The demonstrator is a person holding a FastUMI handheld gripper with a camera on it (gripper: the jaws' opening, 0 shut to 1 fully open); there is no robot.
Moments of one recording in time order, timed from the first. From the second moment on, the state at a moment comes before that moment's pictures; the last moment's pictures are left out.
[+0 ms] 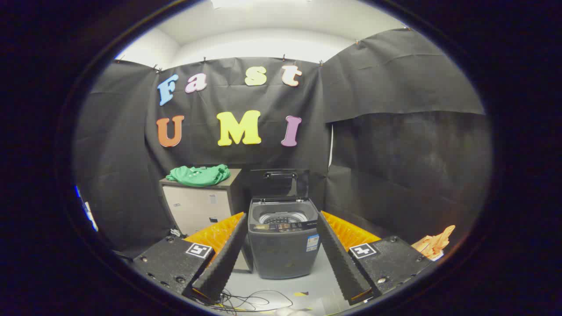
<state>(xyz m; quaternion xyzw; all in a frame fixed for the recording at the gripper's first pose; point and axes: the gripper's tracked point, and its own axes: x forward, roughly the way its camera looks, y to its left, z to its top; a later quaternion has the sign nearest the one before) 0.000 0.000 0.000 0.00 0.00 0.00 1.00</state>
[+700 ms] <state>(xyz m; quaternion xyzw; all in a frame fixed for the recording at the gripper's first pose) -0.004 0.022 -0.007 -0.01 0.00 0.01 1.00</state>
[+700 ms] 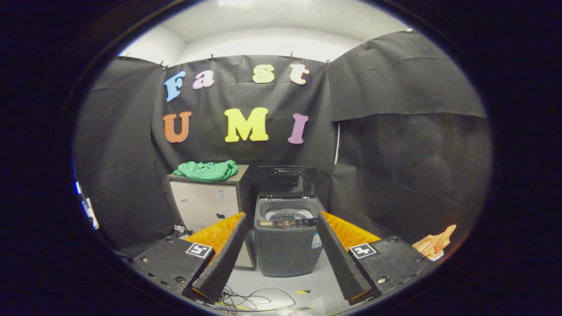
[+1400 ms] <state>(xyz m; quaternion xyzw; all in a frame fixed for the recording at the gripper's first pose) 0.051 0.043 0.030 0.02 0.01 -0.02 1.00</state>
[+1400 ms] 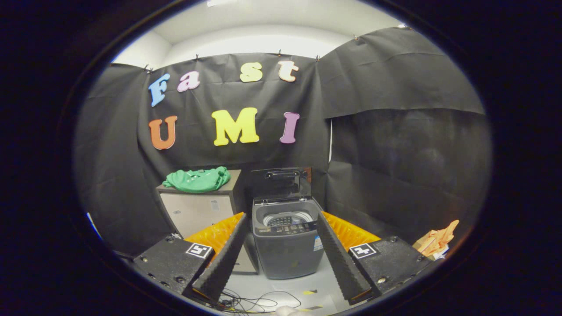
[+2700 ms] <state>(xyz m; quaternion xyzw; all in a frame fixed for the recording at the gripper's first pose) 0.390 0.338 0.114 0.00 0.12 0.18 0.98</state>
